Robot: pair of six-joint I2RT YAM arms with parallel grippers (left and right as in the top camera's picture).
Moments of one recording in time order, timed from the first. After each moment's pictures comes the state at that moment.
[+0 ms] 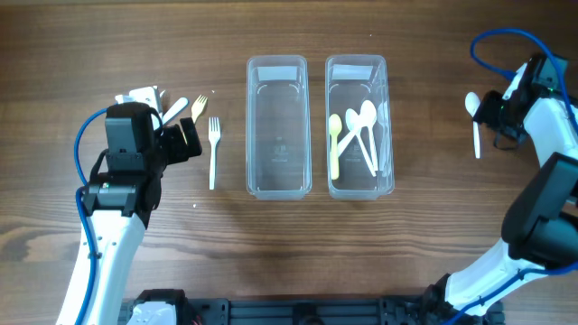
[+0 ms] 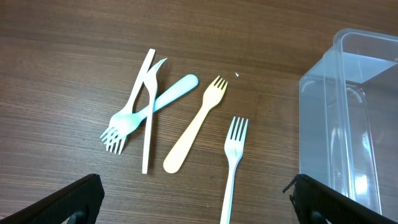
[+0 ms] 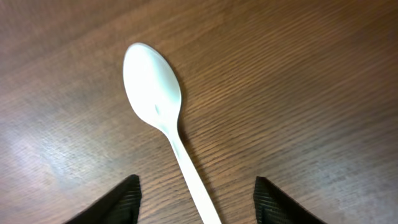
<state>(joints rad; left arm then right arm) -0.02 1.14 0.86 -0.50 -0.07 -0.20 -0.40 1.92 1.33 -0.60 0.00 0.07</state>
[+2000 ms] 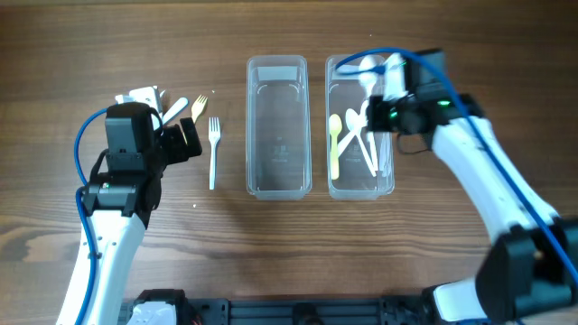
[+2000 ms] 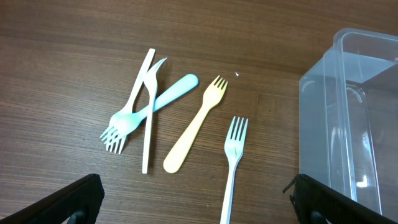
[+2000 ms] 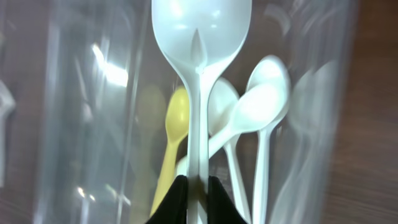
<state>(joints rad) -0.02 1.14 0.86 -0.50 -0.07 -0.20 0.21 1.65 1.18 -0.62 -0.21 0.18</state>
